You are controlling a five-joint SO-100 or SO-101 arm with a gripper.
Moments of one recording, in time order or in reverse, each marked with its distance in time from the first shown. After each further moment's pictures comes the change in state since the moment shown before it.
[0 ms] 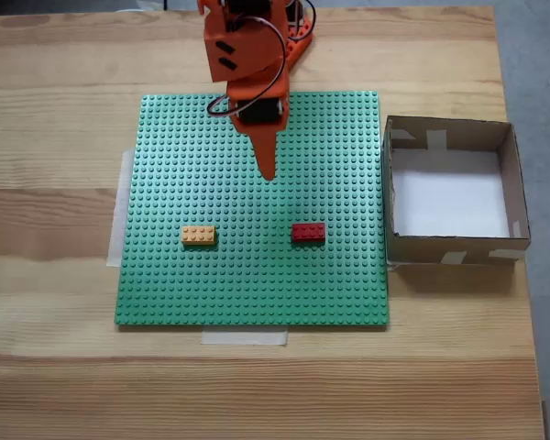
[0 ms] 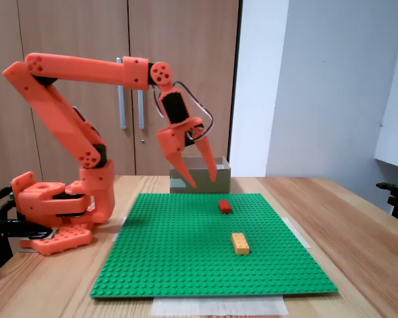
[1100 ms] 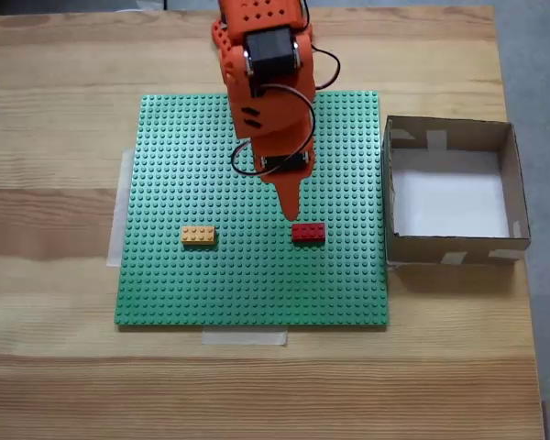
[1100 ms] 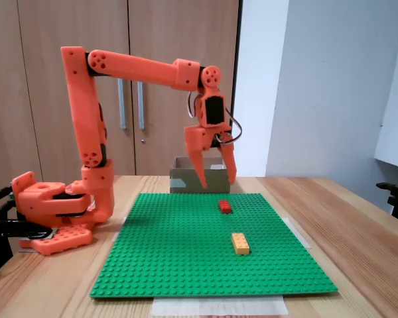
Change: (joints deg) arm -4.2 -30.7 -28.3 12.0 -0.1
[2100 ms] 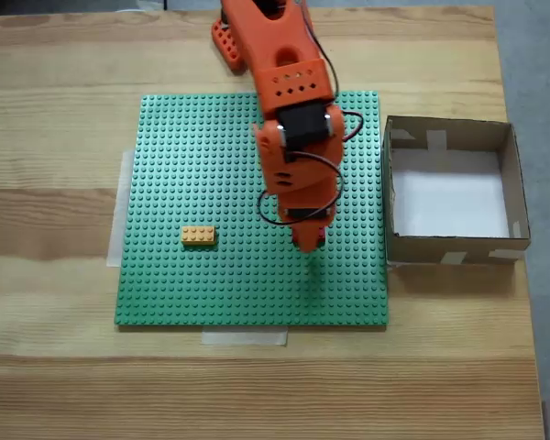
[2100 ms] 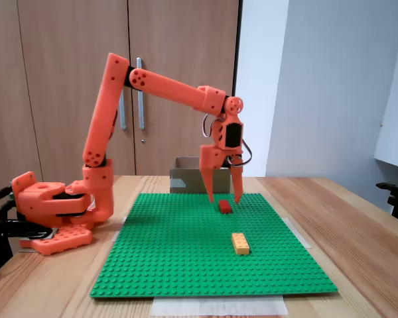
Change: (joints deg) arm -3.8 -21.5 -13.3 -1.4 11.0
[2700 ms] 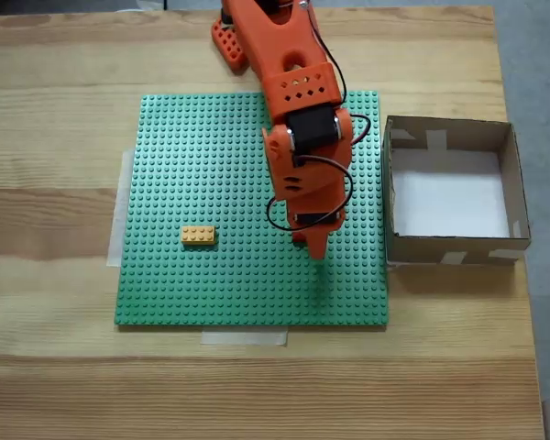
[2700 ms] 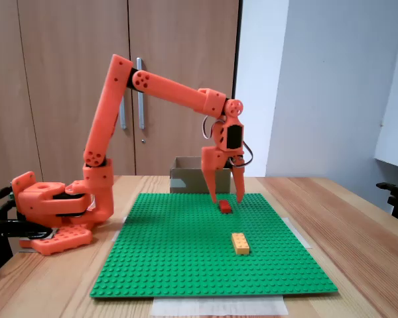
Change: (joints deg) arm -1.0 -1.2 -0.5 -2.5 -1.1
